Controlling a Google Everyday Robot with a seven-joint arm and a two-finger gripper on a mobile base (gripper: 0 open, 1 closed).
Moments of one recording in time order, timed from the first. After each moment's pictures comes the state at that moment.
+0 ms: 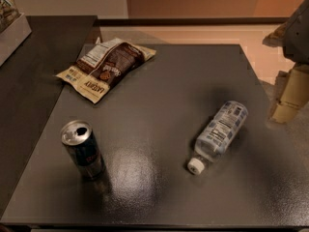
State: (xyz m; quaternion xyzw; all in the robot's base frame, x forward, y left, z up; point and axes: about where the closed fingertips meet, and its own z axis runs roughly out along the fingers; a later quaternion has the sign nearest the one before) arm 0.438 -0.217 0.976 -0.60 0.78 -0.03 0.16
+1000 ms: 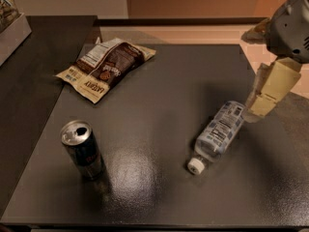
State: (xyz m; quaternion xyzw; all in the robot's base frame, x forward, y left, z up) arm 0.448 -0.174 0.982 -0.61 0.76 0.04 0.22
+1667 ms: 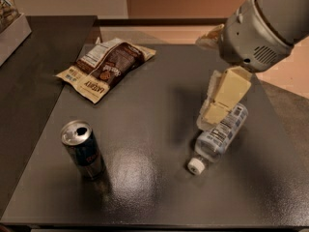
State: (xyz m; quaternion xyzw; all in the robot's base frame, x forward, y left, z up) arm 0.439 -0.089 0.978 -0.65 0.70 0.11 0.27
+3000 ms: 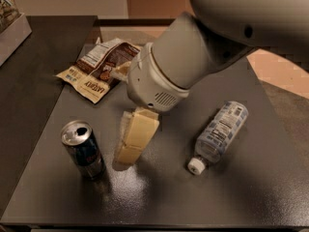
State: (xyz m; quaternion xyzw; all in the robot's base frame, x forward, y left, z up) arm 0.391 0.067 0.939 -0.72 0.60 0.20 0.29
